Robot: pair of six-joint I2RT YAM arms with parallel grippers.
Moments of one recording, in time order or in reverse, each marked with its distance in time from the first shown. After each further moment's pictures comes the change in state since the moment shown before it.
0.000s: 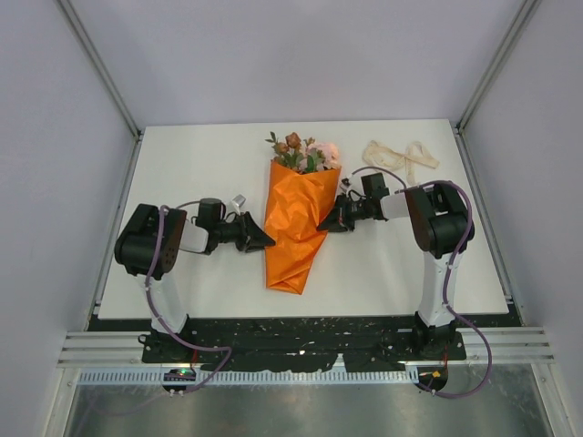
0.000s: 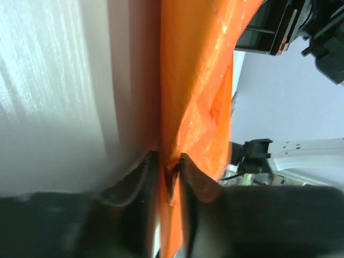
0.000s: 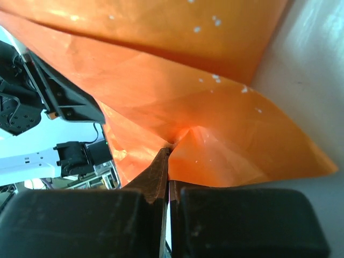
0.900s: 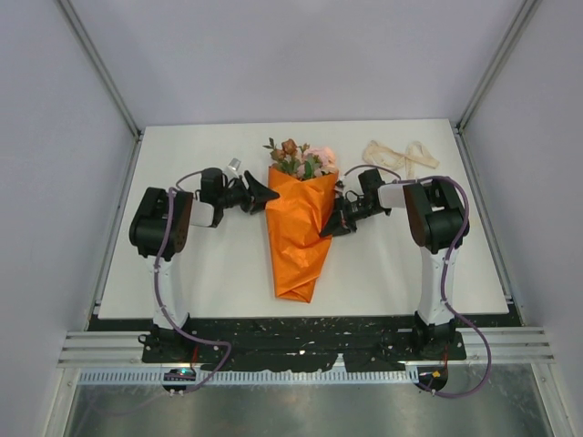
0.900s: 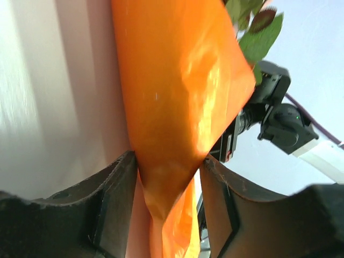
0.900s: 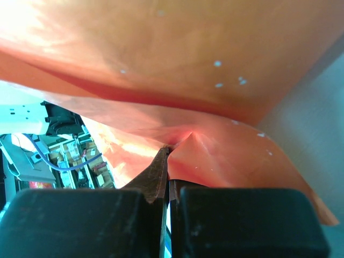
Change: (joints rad) left arm 0.022 0.184 0.314 0.178 -0.113 -0.194; right arm -0.006 0.069 0.173 -0.417 -0.085 -0.332
